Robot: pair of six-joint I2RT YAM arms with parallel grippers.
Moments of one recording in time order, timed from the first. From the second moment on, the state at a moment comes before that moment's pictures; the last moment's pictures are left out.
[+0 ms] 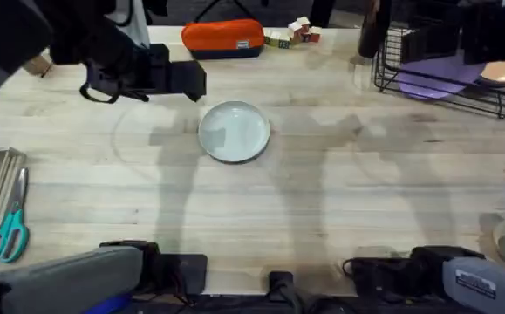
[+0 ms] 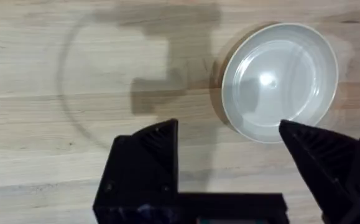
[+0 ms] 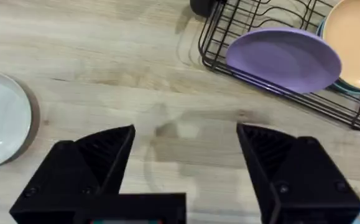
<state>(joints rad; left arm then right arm) -0.01 1.39 1.28 -1.07 0.11 -0.04 -0.01 1.23 1.37 -0.99 0.00 -0.11</state>
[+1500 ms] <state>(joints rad) -0.10 1.80 1.28 -0.93 0.05 -0.05 -0.01 1.25 1.37 -0.98 0.00 -0.11</state>
